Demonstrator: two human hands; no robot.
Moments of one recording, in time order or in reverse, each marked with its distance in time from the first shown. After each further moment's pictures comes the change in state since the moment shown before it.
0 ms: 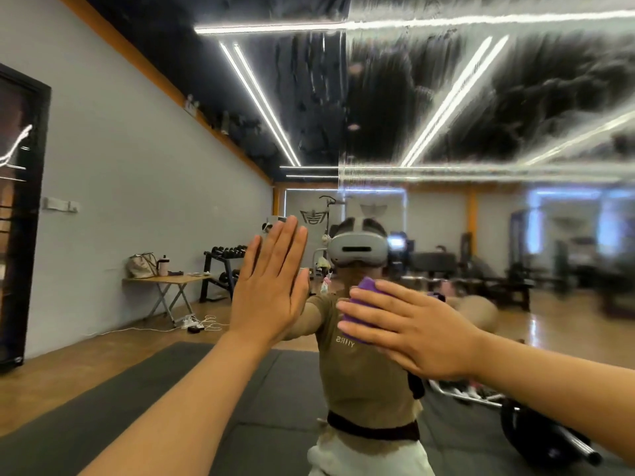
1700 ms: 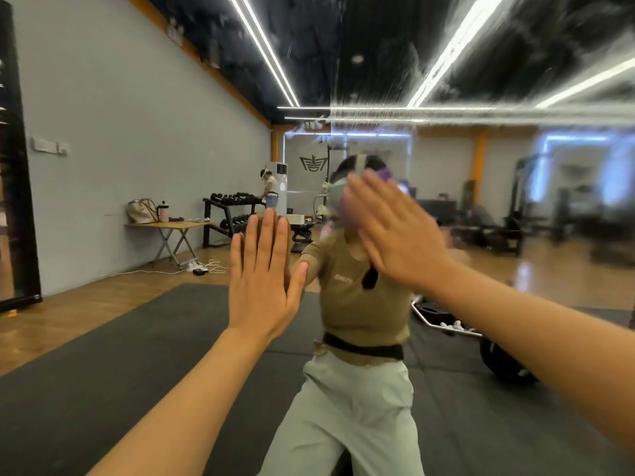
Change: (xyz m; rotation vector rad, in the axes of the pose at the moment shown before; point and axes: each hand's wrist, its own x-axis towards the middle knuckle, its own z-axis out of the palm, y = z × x) left_hand -0.095 0.039 -0.001 -0.009 -0.129 -0.188; right_hand 0.018 -0.023 0.011 0.042 0.263 0.490
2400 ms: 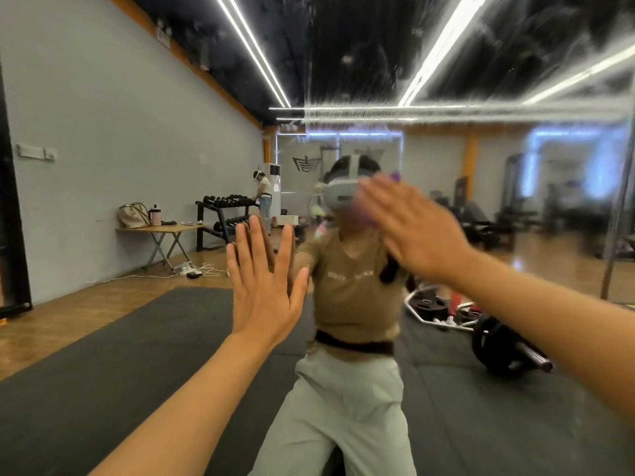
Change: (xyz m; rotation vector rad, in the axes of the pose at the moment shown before) left_hand -0.005 0.036 0.004 -0.025 -0.026 -0.050; right_hand -0.028 0.048 -0.022 0.051 -0.070 -0.052
